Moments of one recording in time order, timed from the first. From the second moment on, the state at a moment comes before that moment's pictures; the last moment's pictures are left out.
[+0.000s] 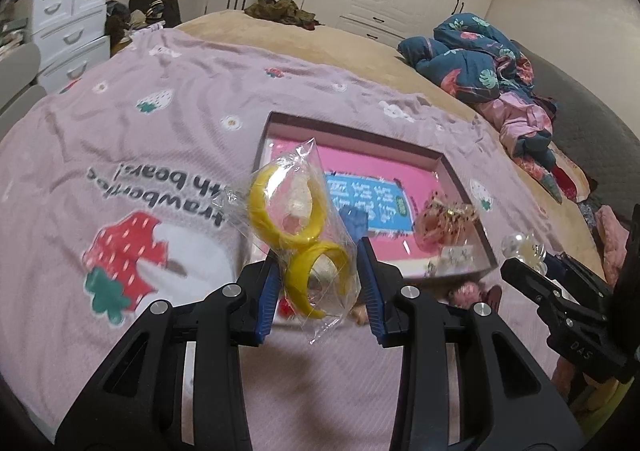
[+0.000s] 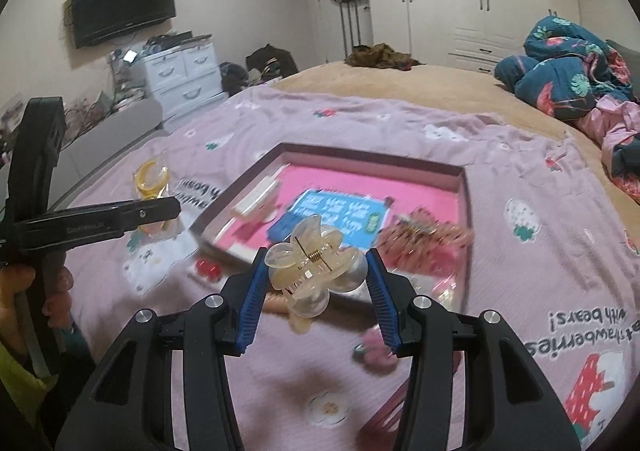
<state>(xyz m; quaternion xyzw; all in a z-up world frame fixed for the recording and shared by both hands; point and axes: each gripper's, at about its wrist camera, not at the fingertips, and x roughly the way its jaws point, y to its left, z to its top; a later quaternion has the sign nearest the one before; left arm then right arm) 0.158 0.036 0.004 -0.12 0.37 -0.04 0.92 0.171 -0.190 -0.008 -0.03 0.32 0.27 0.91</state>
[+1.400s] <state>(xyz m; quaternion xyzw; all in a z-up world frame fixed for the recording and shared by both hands) 0.243 0.034 -0.066 -0.12 0.43 -0.03 0.89 0.275 -0.208 -0.057 -0.04 0.37 0.17 0.91</state>
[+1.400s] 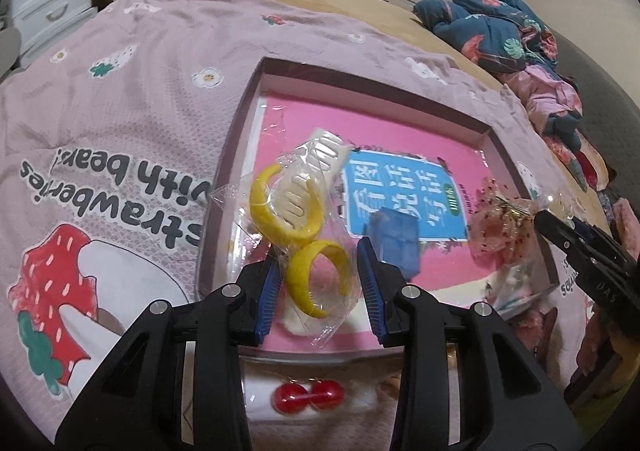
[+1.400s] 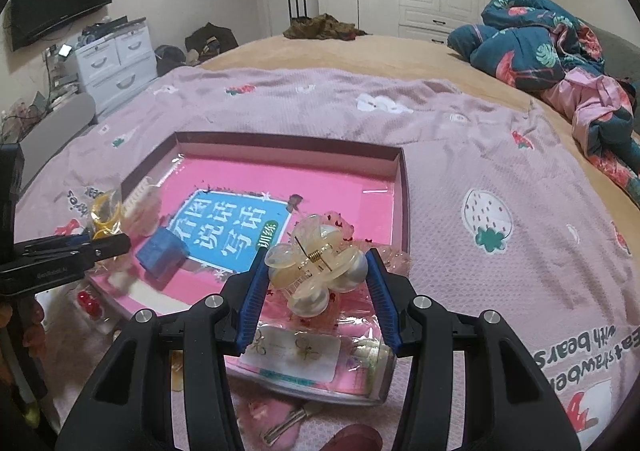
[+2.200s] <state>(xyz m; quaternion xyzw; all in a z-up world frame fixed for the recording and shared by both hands) 0.236 0.033 -0.055 -0.12 0.42 -0.04 0.90 0.248 -0.223 -0.045 0.00 0.36 0.16 0.92</state>
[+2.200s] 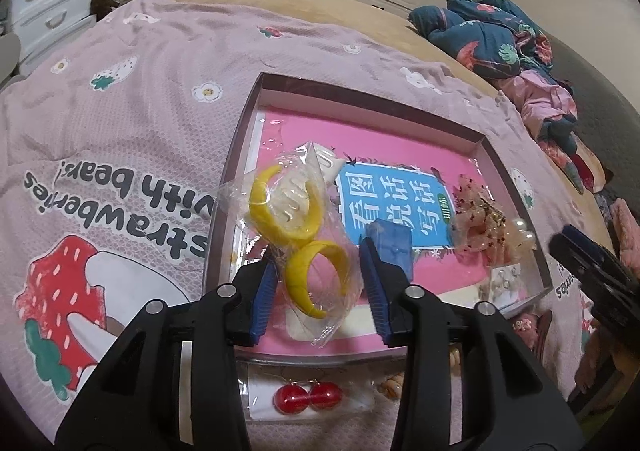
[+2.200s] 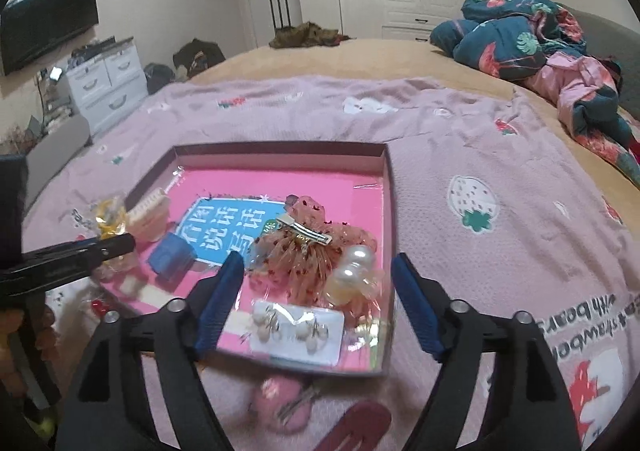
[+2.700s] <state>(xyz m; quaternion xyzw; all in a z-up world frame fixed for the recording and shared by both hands) 0.199 0.028 0.002 -0.12 0.37 -0.05 0.92 0.188 -0.254 -0.006 0.01 0.33 0.16 0.93</state>
